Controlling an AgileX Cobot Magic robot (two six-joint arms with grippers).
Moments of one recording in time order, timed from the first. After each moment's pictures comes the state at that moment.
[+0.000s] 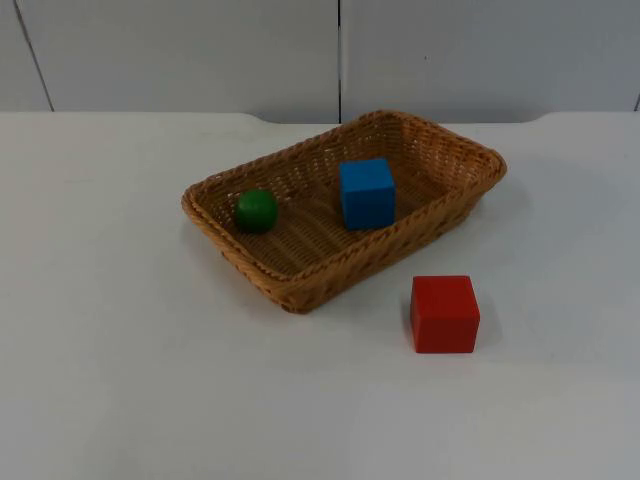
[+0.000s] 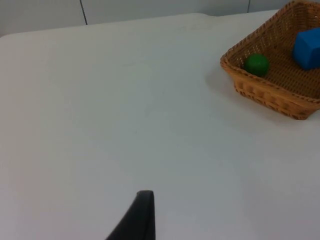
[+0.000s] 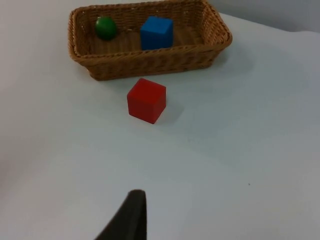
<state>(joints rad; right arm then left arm) 0.52 0.00 -0.52 -0.07 1.09 0.00 -0.18 0.00 -0.50 0.02 1.07 -0.03</state>
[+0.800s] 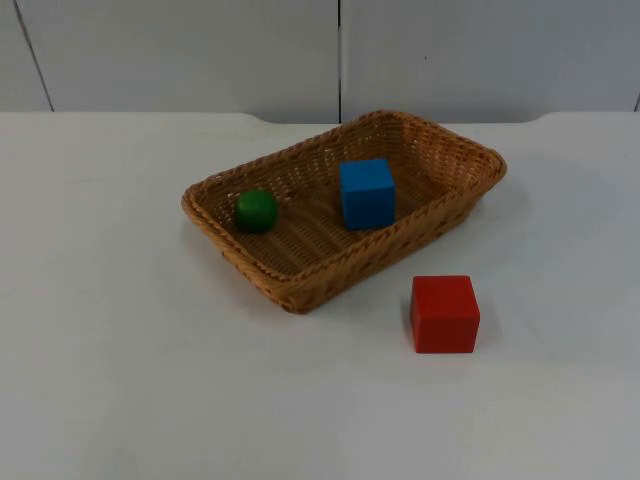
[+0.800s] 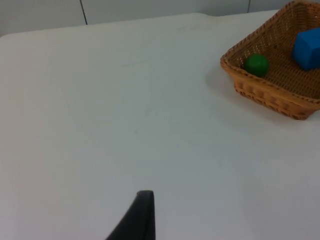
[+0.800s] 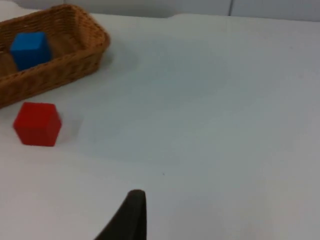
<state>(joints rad) 0.10 0.00 -0.52 -0.07 1.09 0.01 -0.18 0.00 -0.50 0.02 1.07 -0.03</state>
